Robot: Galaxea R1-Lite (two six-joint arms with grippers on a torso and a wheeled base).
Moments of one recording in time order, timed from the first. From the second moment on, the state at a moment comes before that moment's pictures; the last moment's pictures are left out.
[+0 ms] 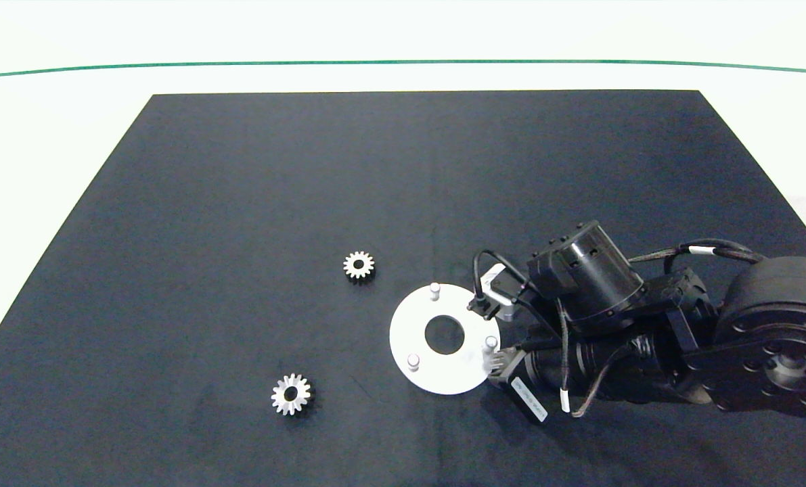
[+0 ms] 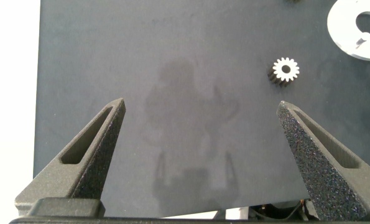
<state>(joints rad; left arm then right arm) -0.06 0.32 -0.59 0.45 -0.03 0.10 0.74 1.76 -1.12 0.24 -0.19 -0.13</state>
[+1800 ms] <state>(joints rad) -0.06 0.32 -0.59 0.45 -0.03 0.10 0.78 1.78 -1.42 0.52 -0.20 -0.14</state>
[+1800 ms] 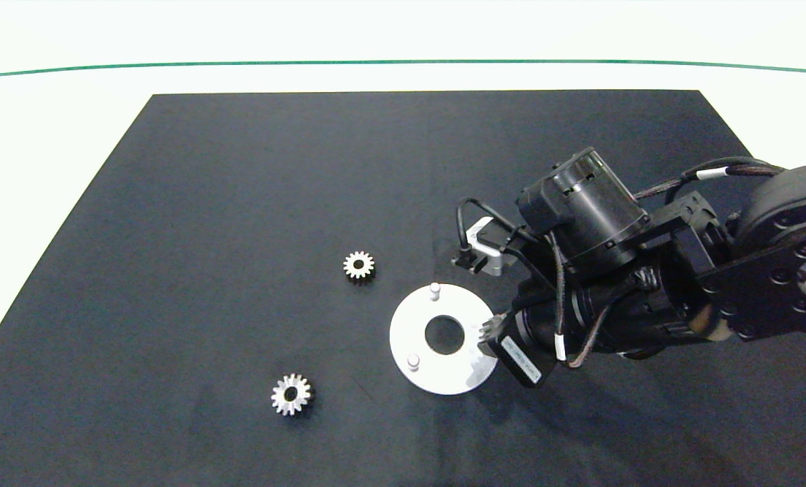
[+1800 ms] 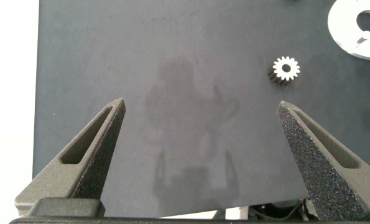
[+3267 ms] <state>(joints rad) -0.06 0.33 -0.59 0.44 -0.03 0.10 0.78 1.85 -1.44 0.51 -0.21 -0.14</state>
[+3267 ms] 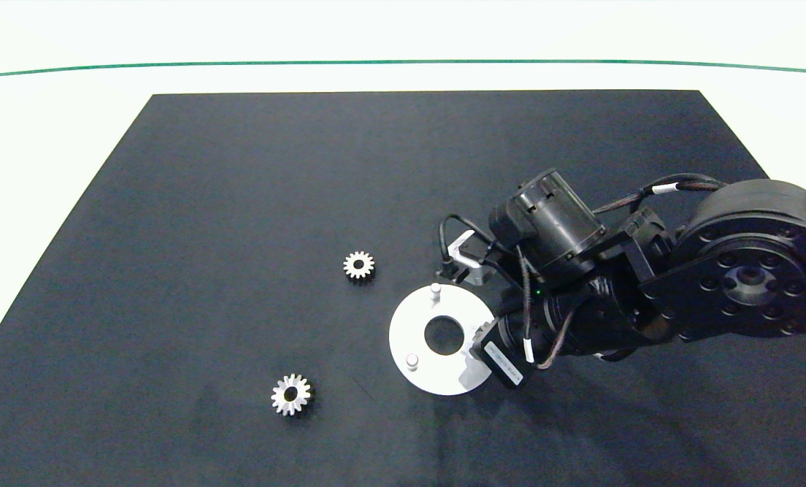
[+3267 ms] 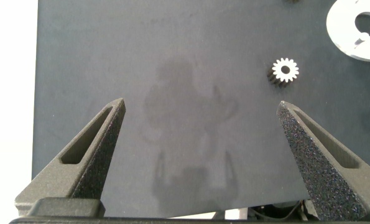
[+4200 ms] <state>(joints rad) -0.06 0.33 -0.59 0.44 -0.03 0.10 0.78 1.79 -1.40 0.51 -0.23 -0.13</state>
